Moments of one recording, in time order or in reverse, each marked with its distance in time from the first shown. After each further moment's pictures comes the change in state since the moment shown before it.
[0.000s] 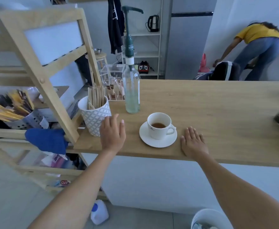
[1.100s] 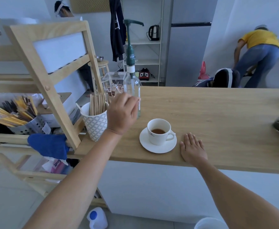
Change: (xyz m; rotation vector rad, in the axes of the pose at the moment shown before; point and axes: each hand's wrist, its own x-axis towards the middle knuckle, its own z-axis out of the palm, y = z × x) left_hand 0.079 0.069 -0.063 -0.028 0.397 0.555; right_hand 0.000 -0.002 0.000 -0.024 -0.019 0.009
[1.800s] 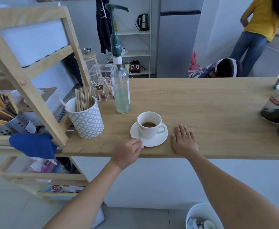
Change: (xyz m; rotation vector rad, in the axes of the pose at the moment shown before) left_hand -0.147 0.050 0.034 -0.265 -0.499 -0.109; right_hand -0.002 0.000 -0.002 0.021 -0.003 -0.003
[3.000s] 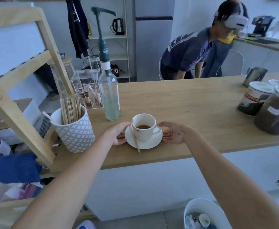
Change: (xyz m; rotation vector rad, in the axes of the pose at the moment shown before) left_hand 0.107 -0.039 -0.026 -1.078 -0.576 -1.441; right_hand 0.016 -0.040 -0.066 1.395 -0.433 0.538
